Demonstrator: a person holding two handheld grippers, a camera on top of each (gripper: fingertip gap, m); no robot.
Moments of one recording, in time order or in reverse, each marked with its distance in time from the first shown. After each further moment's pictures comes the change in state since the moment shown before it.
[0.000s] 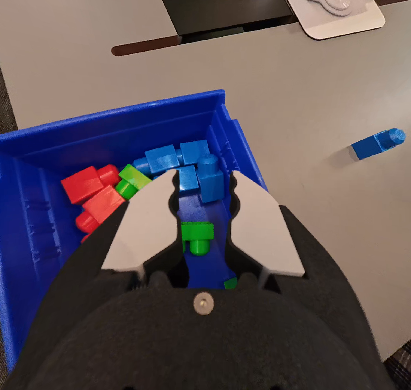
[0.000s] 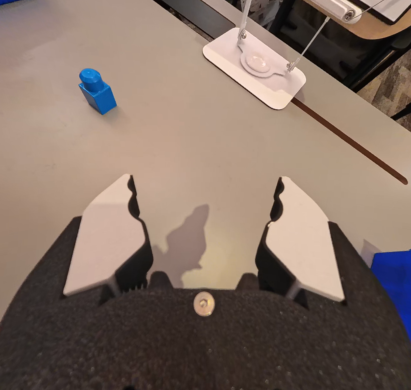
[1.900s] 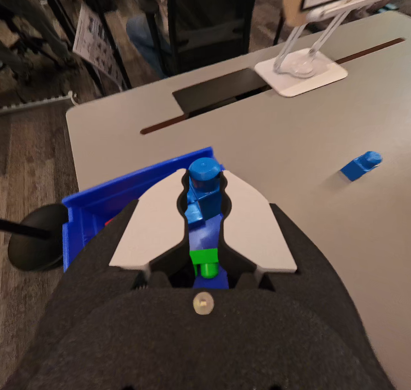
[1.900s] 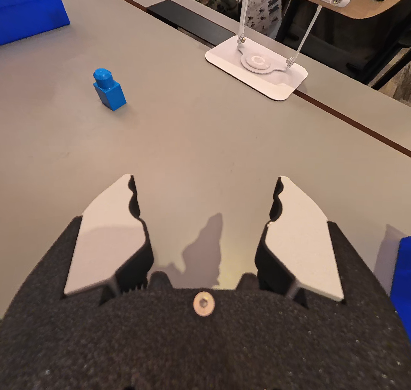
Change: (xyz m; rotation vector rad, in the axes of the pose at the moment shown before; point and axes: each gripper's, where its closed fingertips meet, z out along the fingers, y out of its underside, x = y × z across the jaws) left arm 0.017 -0.047 -0.045 0.259 -0.054 0.166; right arm 0.008 0.033 -0.023 0.103 -0.056 0.074
